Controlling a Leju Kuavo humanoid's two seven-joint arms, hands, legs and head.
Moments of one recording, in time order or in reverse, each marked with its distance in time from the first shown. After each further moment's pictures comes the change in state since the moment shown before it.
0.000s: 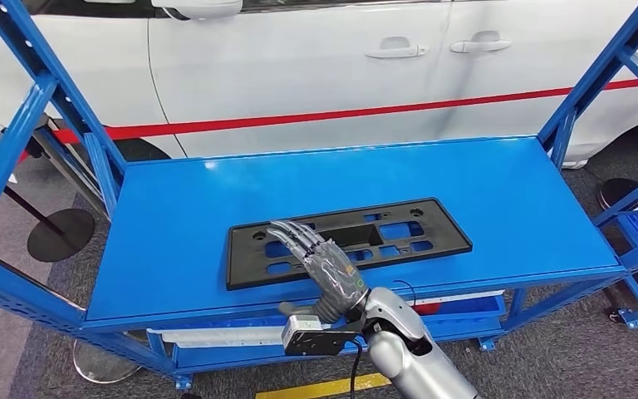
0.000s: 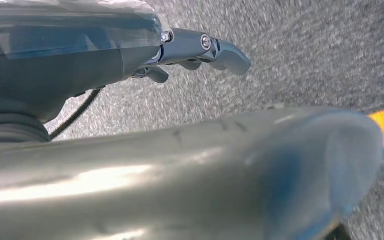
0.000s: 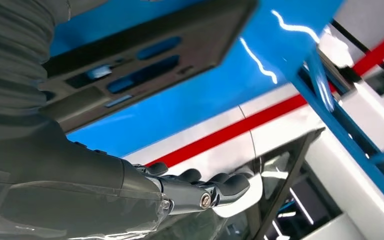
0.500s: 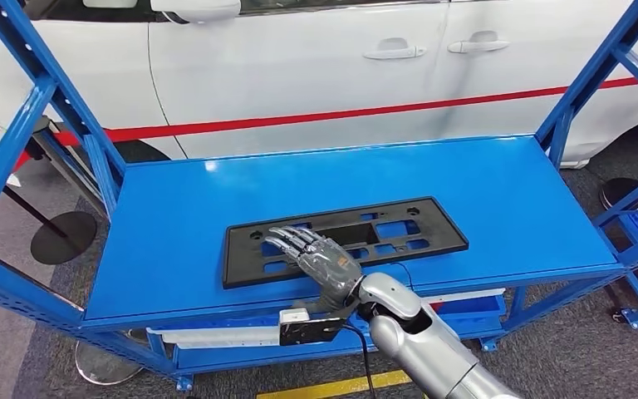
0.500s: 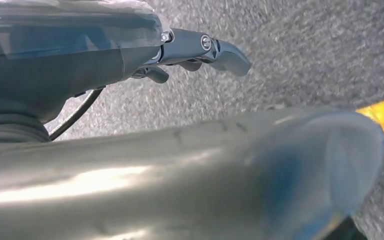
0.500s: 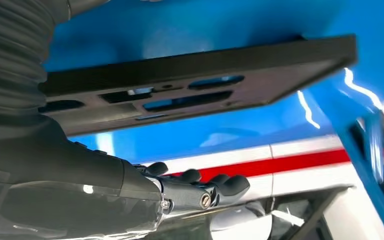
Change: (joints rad) left arm 0.005 0.010 0.000 0.000 0.002 0.005 0.003; right arm -0.155 -0.038 0.123 0.159 0.107 0.038 0.084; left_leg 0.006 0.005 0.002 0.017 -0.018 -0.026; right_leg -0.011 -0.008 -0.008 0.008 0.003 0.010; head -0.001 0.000
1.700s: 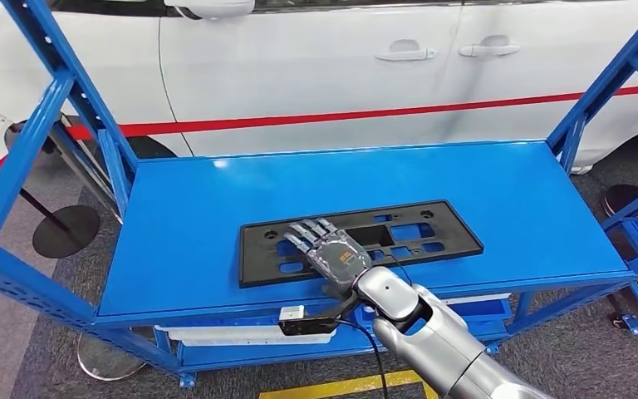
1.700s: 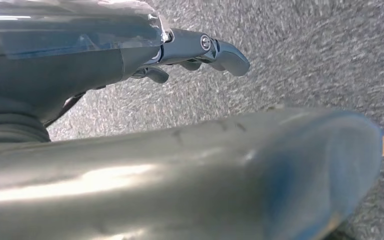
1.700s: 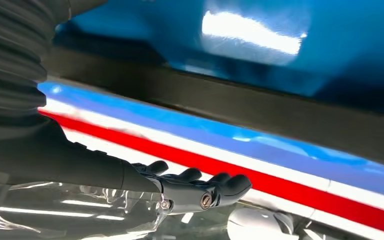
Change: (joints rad) left arm 0.019 0.015 0.001 0.001 0.014 0.003 -0.008; right arm -0.071 -0.043 0.096 0.017 0.339 0.039 0.274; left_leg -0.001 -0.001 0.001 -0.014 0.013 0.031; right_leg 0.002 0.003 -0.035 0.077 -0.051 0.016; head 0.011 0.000
